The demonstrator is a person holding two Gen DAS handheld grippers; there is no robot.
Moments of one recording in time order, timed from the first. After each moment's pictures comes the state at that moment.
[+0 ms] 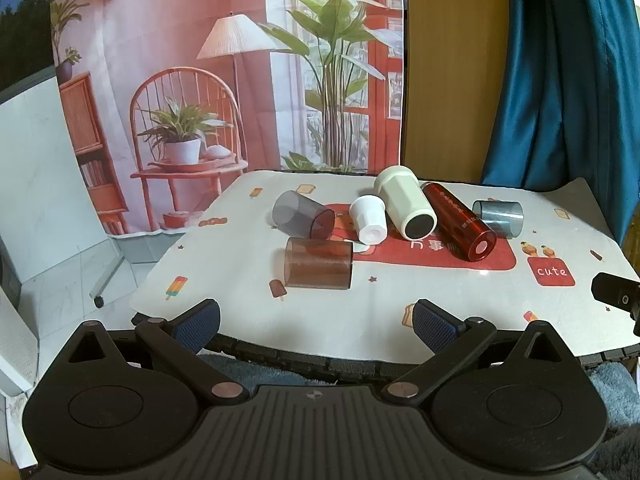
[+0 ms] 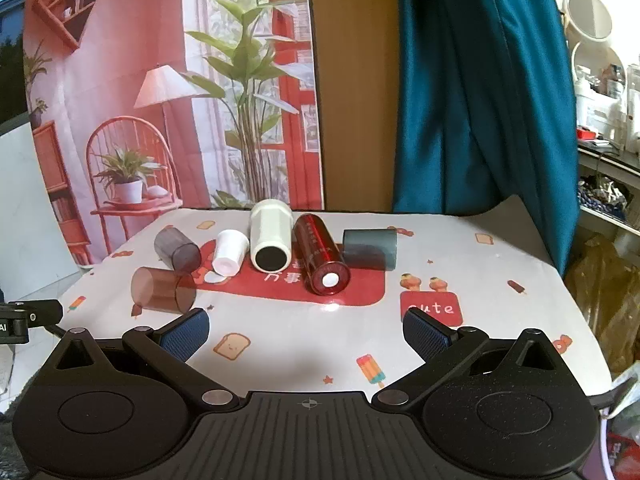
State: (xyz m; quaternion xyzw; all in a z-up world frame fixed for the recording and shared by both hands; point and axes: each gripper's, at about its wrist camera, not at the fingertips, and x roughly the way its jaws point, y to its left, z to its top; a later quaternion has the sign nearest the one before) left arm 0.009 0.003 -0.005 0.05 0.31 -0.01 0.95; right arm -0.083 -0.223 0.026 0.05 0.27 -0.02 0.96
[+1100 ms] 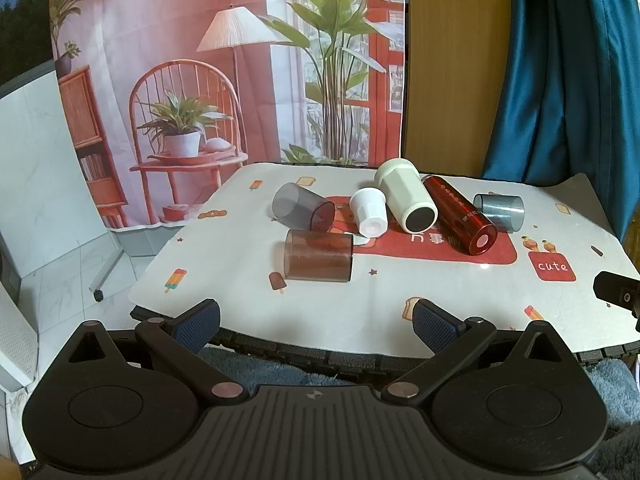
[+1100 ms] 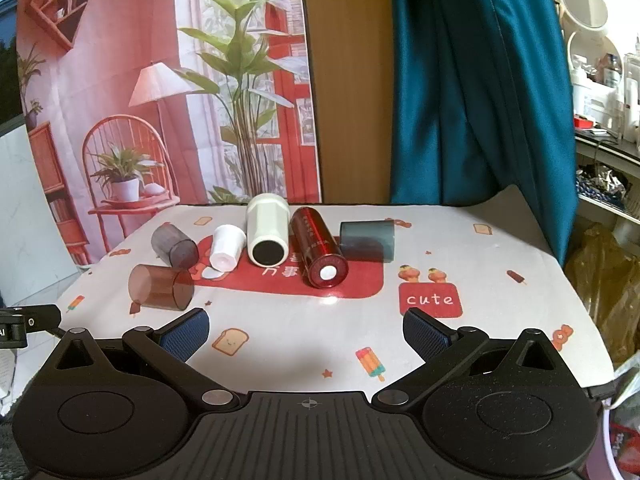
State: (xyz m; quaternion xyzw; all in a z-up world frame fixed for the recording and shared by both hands) left arm 0.014 0.004 -0.008 0.05 0.32 -0.01 0.95; right arm -0.081 -0.227 0.021 0.06 0.27 -0.02 0.96
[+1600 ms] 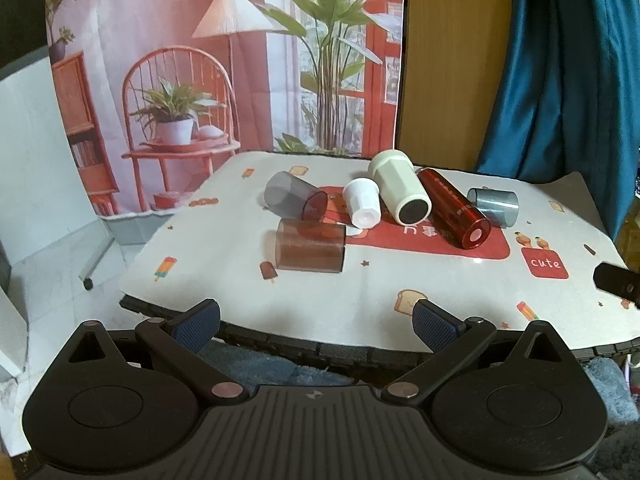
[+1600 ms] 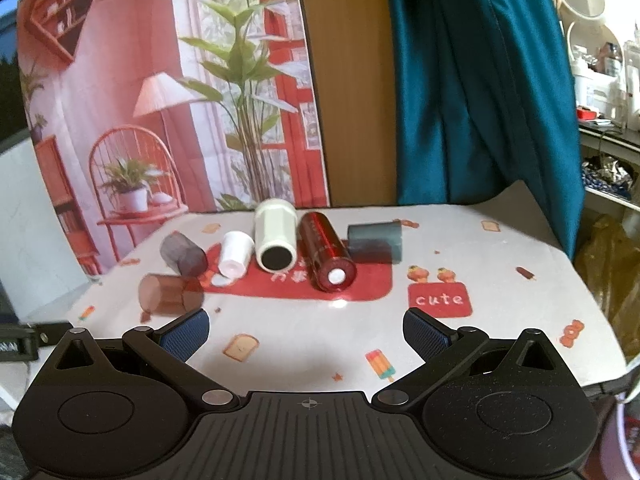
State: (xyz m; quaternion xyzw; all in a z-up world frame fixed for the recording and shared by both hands) left arm 0.018 0.009 -0.014 0.03 0.34 -0.02 0.94; right arm -0.081 -0.236 0.024 0.09 0.25 0.00 0.96
